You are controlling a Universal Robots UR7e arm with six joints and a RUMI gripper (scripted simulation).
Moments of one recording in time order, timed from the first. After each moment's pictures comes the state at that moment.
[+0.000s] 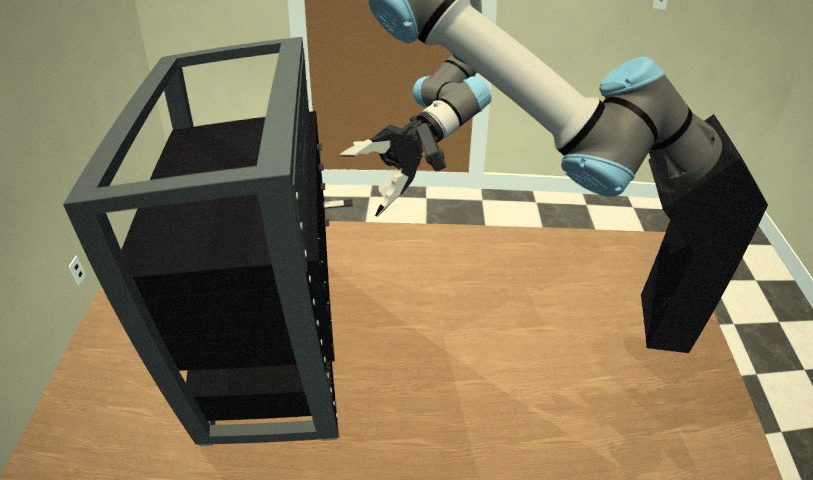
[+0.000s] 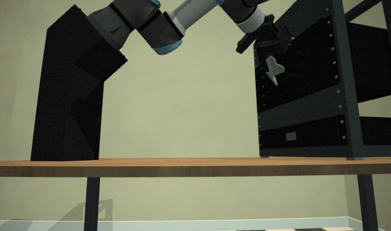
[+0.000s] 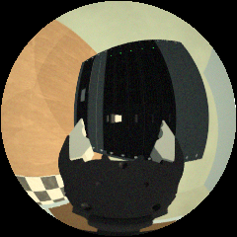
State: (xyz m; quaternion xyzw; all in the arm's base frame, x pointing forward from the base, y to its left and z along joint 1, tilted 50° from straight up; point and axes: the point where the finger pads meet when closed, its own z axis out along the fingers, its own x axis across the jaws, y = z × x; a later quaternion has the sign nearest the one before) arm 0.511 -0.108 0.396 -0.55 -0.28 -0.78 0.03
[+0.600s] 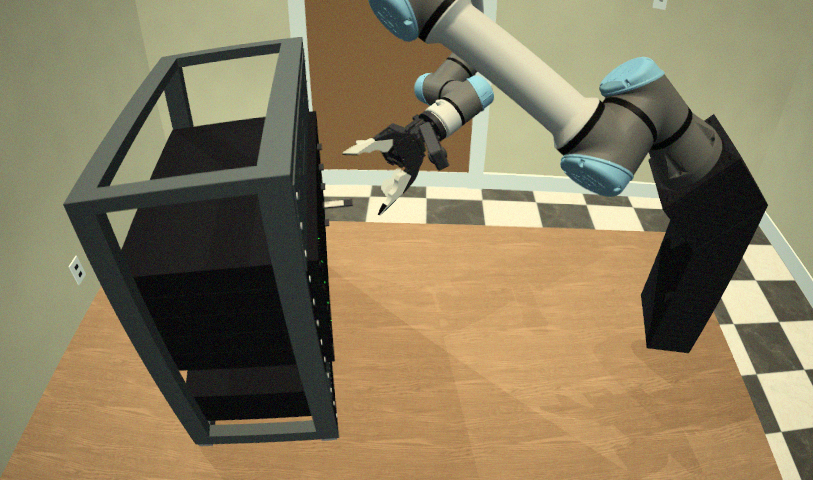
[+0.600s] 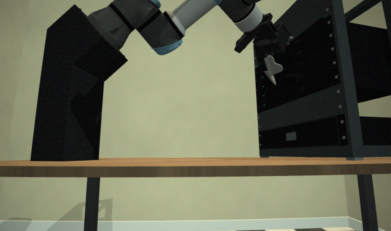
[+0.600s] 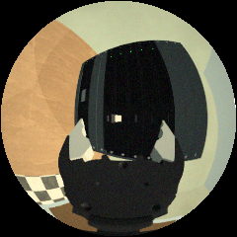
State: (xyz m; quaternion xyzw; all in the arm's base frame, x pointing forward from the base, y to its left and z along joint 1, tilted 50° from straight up) arm 0.506 -0.108 0.394 -0.55 -0.28 -0.78 0.03
